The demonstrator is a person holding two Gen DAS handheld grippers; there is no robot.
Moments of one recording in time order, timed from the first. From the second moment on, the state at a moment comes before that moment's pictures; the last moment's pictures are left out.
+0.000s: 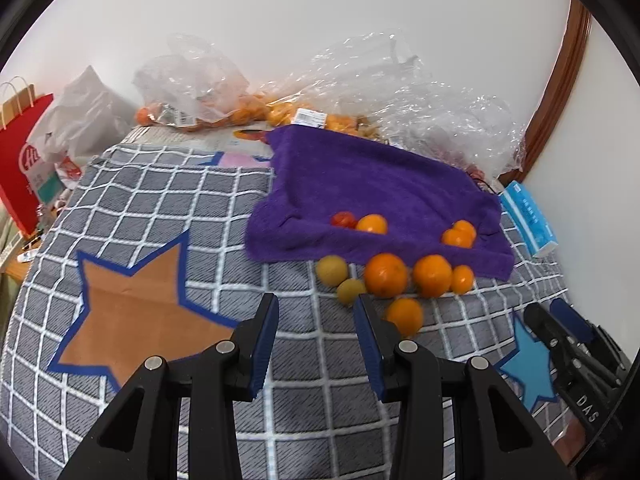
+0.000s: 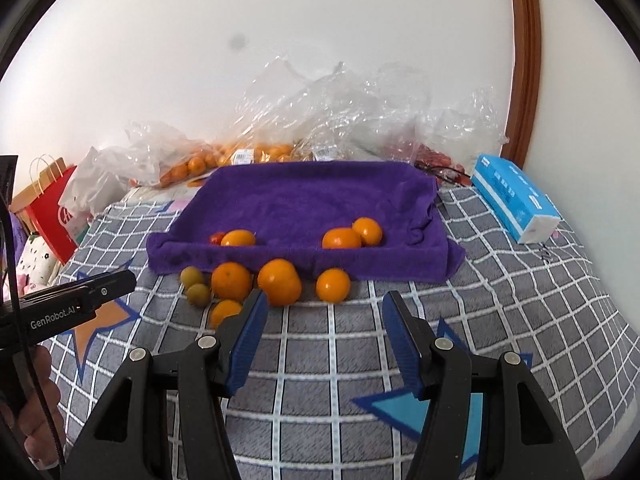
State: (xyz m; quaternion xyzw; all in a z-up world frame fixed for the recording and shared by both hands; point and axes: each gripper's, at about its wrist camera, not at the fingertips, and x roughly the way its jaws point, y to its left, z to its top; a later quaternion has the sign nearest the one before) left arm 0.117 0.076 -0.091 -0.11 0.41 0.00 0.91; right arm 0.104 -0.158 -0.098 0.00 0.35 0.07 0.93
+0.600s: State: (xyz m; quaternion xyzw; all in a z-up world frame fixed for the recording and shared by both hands) left arm 0.133 0.101 -0.134 -0.11 0.45 0.00 0.88; right arm 0.132 -0.163 -0.140 0.00 0.39 0.06 0.92
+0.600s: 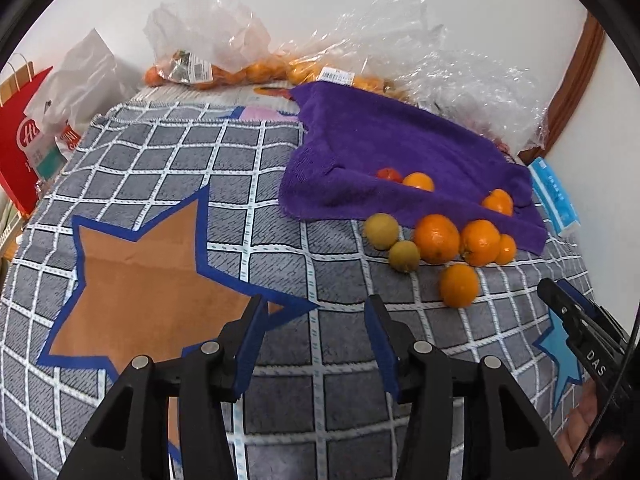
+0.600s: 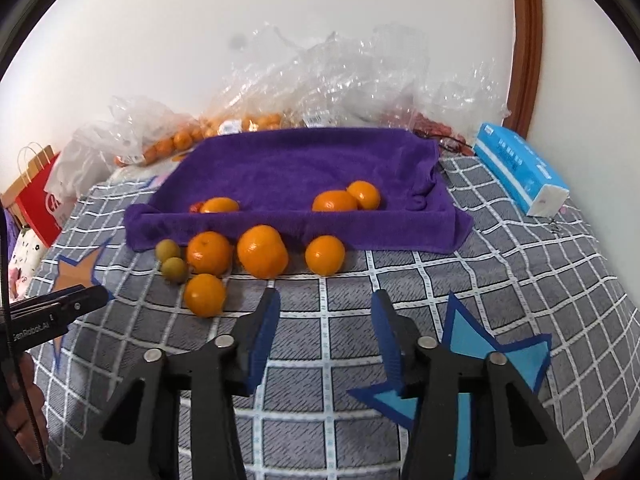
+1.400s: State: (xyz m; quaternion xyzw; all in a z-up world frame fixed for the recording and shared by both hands) left arm 0.149 0.089 -0.140 -0.12 0.45 -0.05 0.89; right arm 0.208 -0.154 -0.176 -0.01 0.42 0.09 0.90
